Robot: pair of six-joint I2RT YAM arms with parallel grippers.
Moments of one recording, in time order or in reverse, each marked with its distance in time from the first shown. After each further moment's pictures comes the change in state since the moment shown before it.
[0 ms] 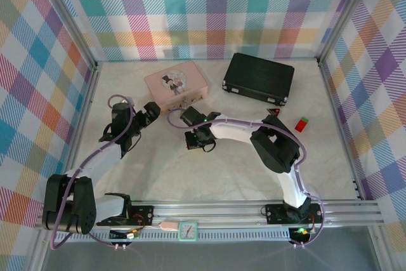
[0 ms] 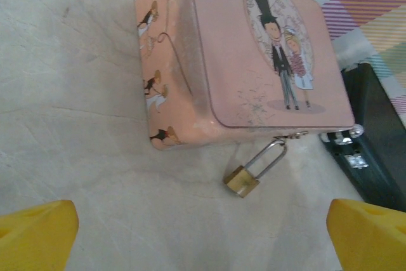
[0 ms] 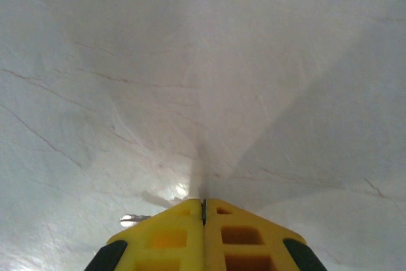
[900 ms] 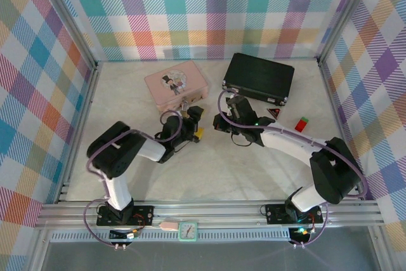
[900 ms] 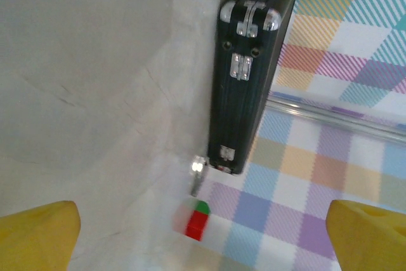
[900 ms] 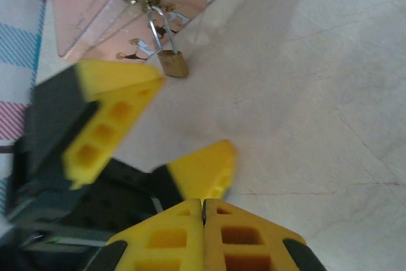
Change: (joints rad) left arm -0.508 0.650 0.035 0.871 -0.044 -0.978; right arm -0.241 -0.542 -0.486 0.454 -0.088 0.173
